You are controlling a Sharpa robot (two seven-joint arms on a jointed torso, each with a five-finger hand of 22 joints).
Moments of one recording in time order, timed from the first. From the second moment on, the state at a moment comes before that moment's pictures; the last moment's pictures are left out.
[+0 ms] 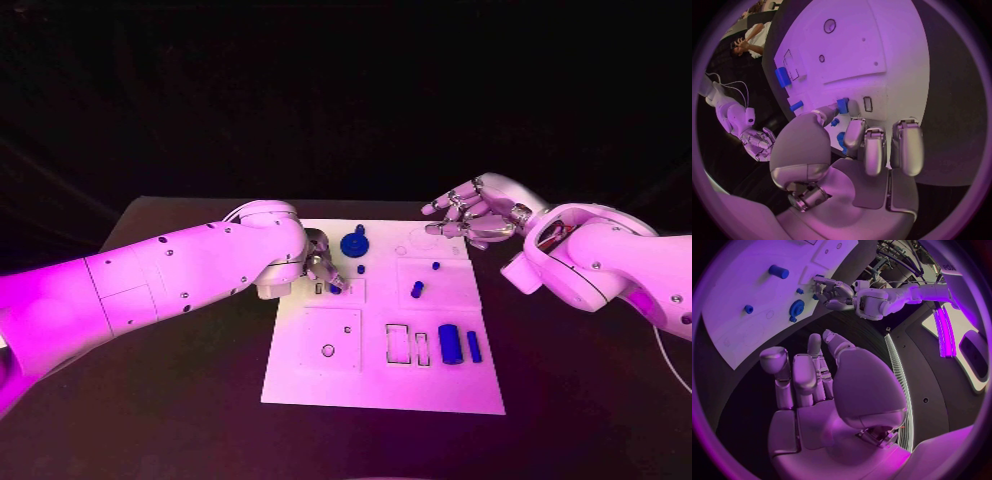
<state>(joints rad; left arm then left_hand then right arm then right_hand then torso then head) 1.29 -0.55 -0.02 1.33 -1.12 0.22 -0.69 1.01 -0.17 0.60 0.20 0.12 0.95 0.01 0.72 0.65 1.39 -0.05 1.27 1.20 1.47 -0.10 1.57 1.31 0.05 1.47 0.01 1.47 1.31 1.31 -0.97 -0.04 1.64 -0.87 -0.33 0.02 1.32 -0.10 0.25 0.04 0.23 1.00 0.15 0.07 0.07 1.15 0.06 0.62 0.73 1.46 -0.02 1.16 1.08 0.12 1.19 0.09 1.21 0.86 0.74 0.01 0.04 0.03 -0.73</state>
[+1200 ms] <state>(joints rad) 1.29 -0.52 -0.02 1.30 -1.12 0.25 -0.70 0.97 -0.16 0.45 0.26 0.12 0.97 0.01 0.71 0.64 1.40 -0.05 1.28 1.21 1.47 -0.10 1.57 1.31 0.05 1.47 0.01 1.47 1.31 1.31 -0.97 -0.04 1.65 -0.87 -0.31 0.01 1.29 -0.10 0.19 0.07 0.20 1.00 0.15 0.07 0.07 1.15 0.06 0.62 0.72 1.45 -0.02 1.14 1.06 0.12 1.18 0.09 1.19 0.84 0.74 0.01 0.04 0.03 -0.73</state>
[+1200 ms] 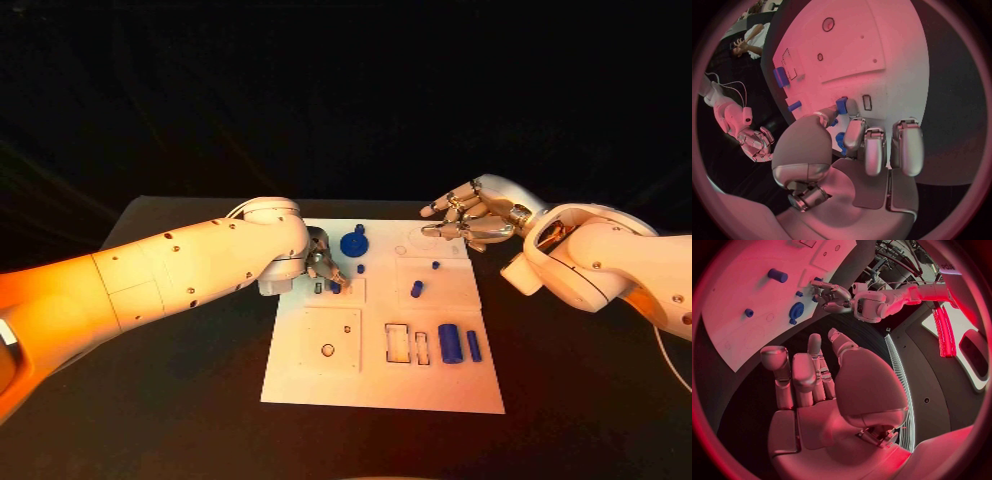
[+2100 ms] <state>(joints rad) 1.29 -0.54 -0.01 1.32 -1.12 0.25 -0.70 0.97 -0.13 0.21 0.29 0.12 0.97 0.01 0.69 0.63 1.40 -0.06 1.26 1.19 1.47 -0.11 1.57 1.31 0.05 1.46 0.01 1.47 1.31 1.31 -0.97 -0.04 1.65 -0.87 -0.31 0.01 1.29 -0.10 0.19 0.08 0.20 0.99 0.15 0.07 0.07 1.14 0.06 0.62 0.72 1.45 -0.02 1.14 1.06 0.12 1.18 0.09 1.19 0.83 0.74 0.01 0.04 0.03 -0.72</state>
